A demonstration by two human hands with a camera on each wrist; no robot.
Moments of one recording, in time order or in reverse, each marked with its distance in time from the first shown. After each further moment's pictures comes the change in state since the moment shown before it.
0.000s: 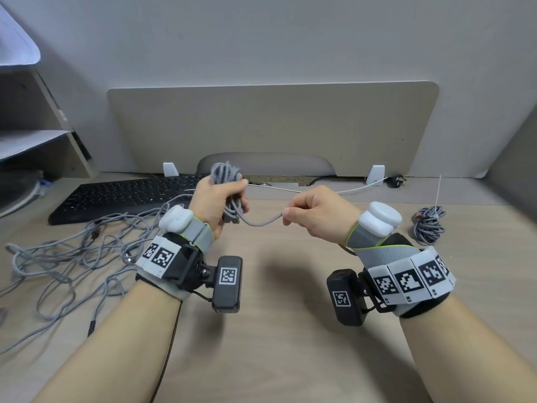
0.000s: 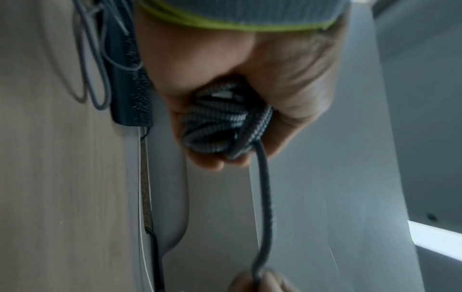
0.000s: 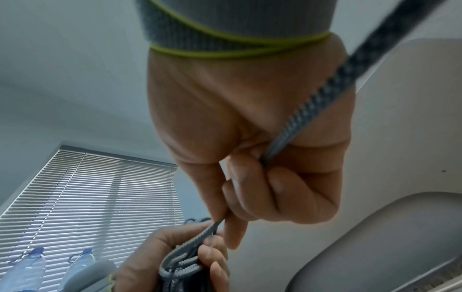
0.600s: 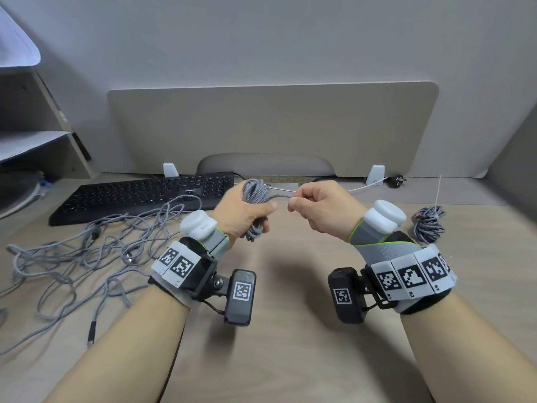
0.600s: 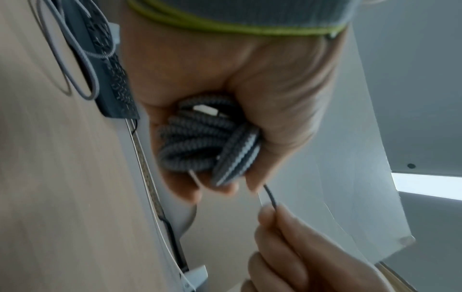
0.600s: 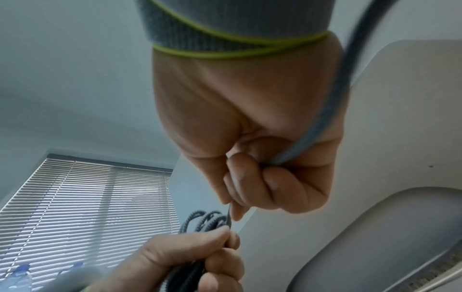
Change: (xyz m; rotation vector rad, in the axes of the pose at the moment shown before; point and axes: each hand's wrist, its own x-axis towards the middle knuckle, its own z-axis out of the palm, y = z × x) left_hand -0.017 -0.011 0.024 0.278 -0.188 -0.027; right_hand 0.007 0.008 -0.004 0.136 0.113 -0.018
